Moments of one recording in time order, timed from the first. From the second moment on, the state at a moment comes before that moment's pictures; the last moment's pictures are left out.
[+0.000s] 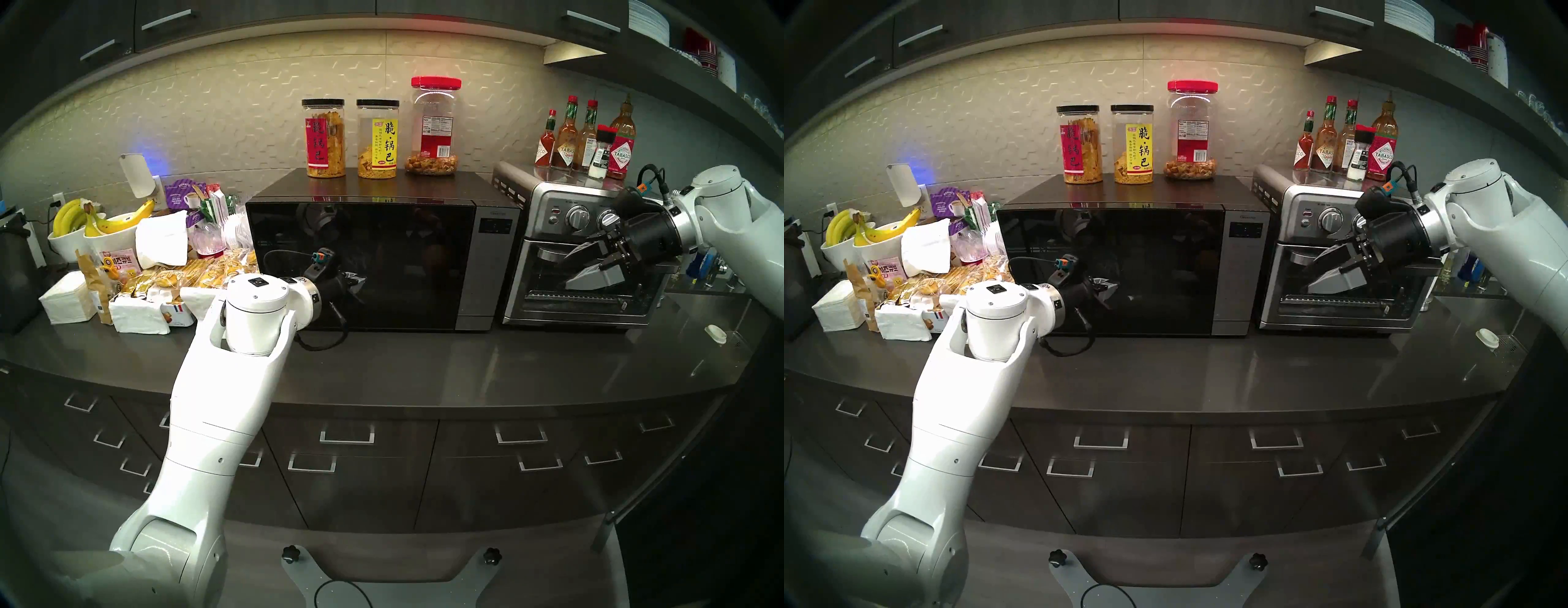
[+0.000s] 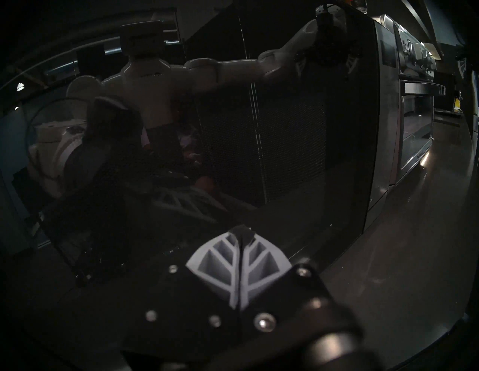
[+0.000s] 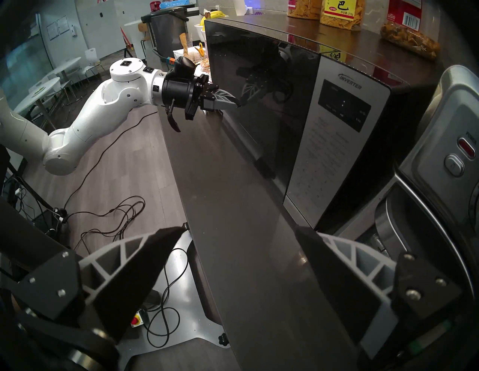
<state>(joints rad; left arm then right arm) 1.19 -1.36 -1.44 -1.70 0.02 0.61 -0.51 -0.05 -0.30 0.31 -1.46 0.88 0.58 1.25</state>
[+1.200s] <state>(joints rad) 1.42 -1.40 -1.53 -2.09 -0.08 0.76 -0.56 -0.05 -0.30 0.30 -1.46 0.88 0.58 1.26</state>
